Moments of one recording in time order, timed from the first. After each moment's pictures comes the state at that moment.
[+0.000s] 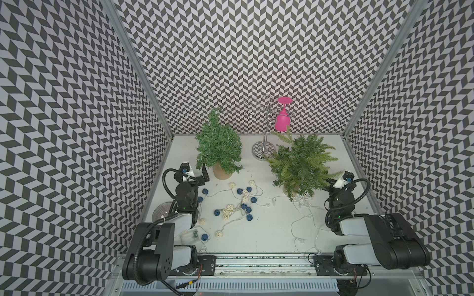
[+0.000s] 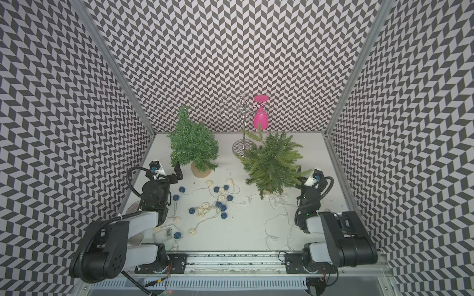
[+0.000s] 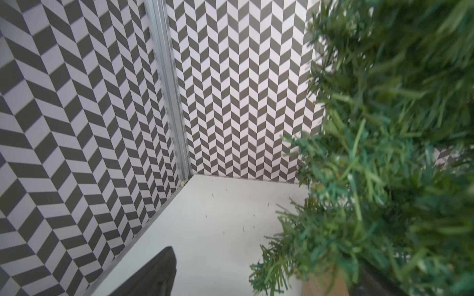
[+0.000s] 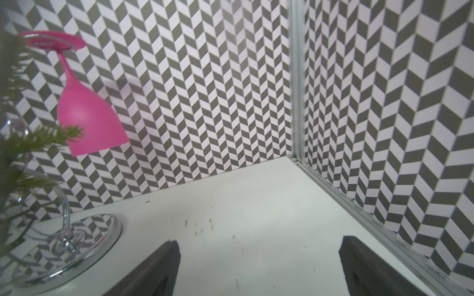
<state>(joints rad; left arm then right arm) -0.03 1.27 0.29 1.02 -0.14 -0.03 0.08 1.36 0.13 1.28 0.43 0.13</state>
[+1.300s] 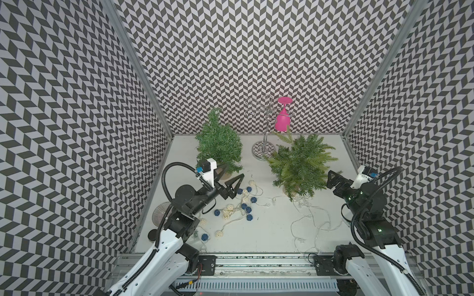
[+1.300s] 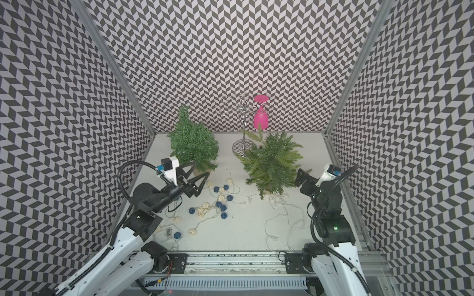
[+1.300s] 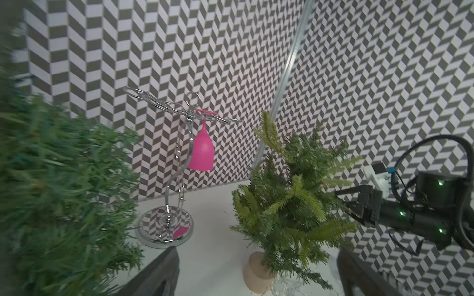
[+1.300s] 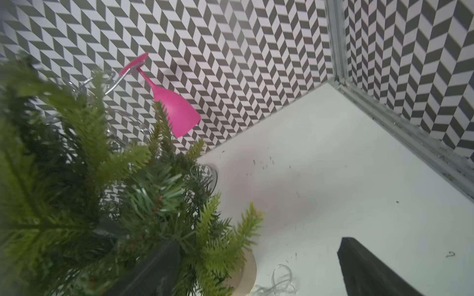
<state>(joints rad) -0.53 0.73 0.53 0.35 0.33 -0.33 0.07 0.53 0.62 -0.42 0.08 0.54</state>
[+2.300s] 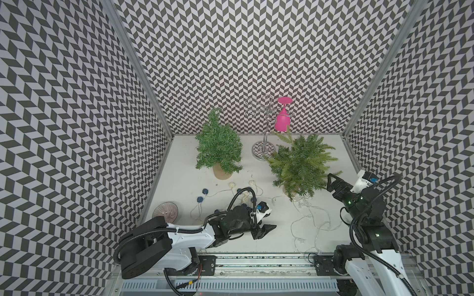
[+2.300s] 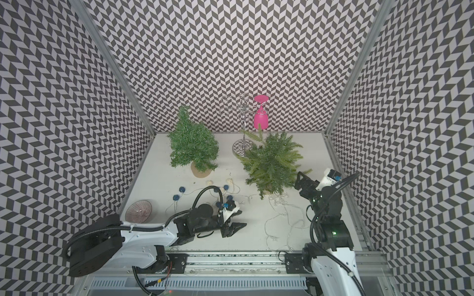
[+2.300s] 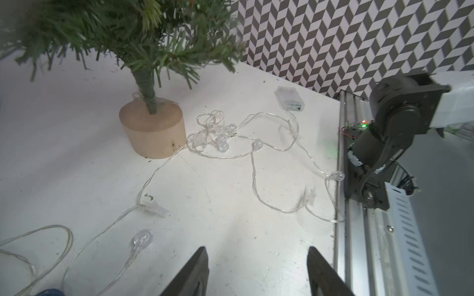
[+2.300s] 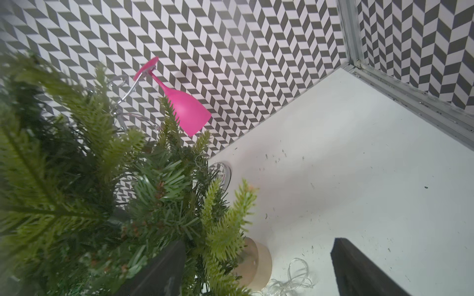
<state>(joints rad) -1.08 1.33 0.35 0.61 0.20 -0.10 0.02 0.46 0.51 -0.32 0.00 0.63</state>
